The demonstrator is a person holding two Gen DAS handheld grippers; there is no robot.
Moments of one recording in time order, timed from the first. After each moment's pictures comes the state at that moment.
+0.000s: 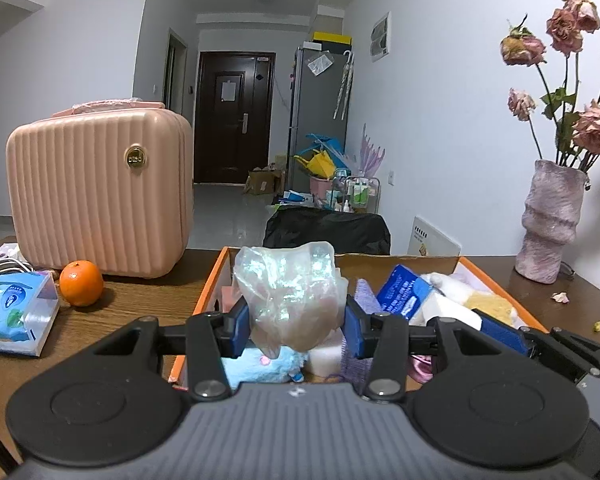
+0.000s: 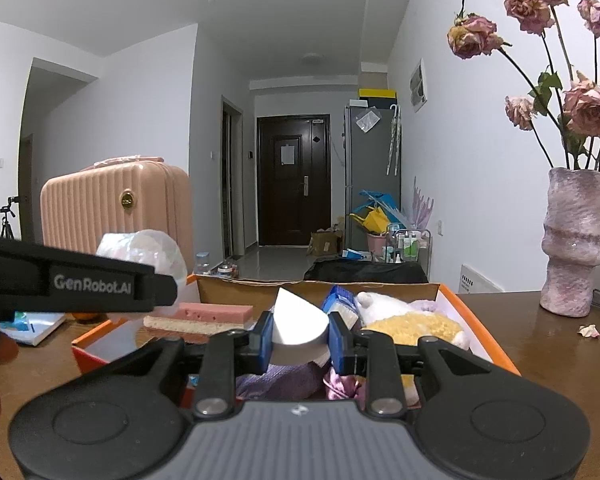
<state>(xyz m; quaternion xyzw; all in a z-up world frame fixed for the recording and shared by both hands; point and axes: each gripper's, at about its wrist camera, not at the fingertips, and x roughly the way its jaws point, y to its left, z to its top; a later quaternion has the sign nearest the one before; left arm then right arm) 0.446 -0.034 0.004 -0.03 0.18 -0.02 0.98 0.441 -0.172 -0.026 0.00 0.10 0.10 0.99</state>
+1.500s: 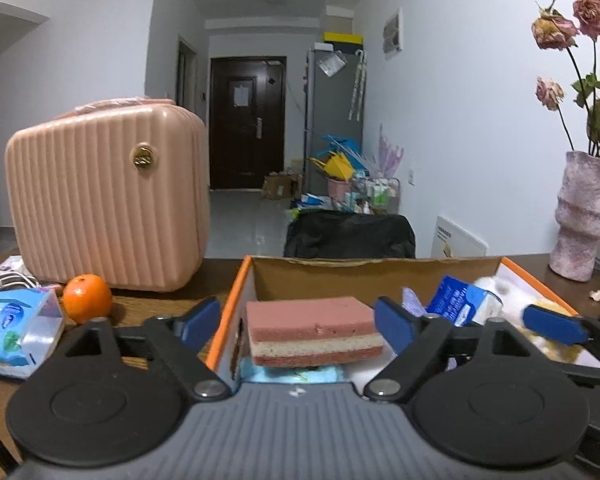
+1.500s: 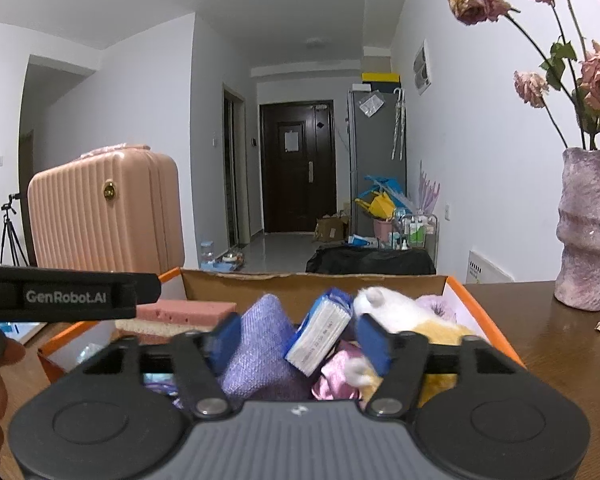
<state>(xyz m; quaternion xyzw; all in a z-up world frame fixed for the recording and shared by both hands) 0.482 -0.021 -0.010 -0.01 0.17 0.01 0.99 0.480 -0.184 -0.029 0.01 0.12 0.11 0.99</state>
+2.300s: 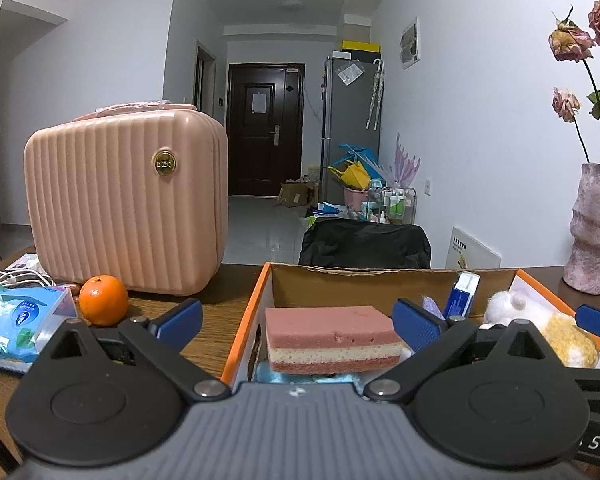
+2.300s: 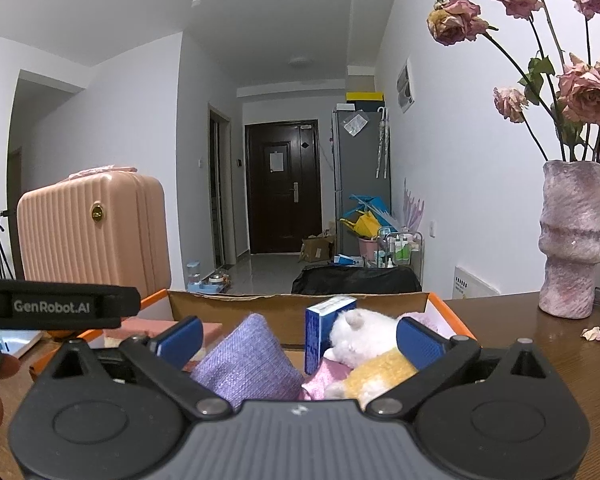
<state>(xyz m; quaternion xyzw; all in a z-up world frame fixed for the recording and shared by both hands) 0.479 -0.016 -0.009 -0.02 0.16 0.03 0.99 0.475 -0.189 -0.028 0.02 0.09 0.09 0.99</state>
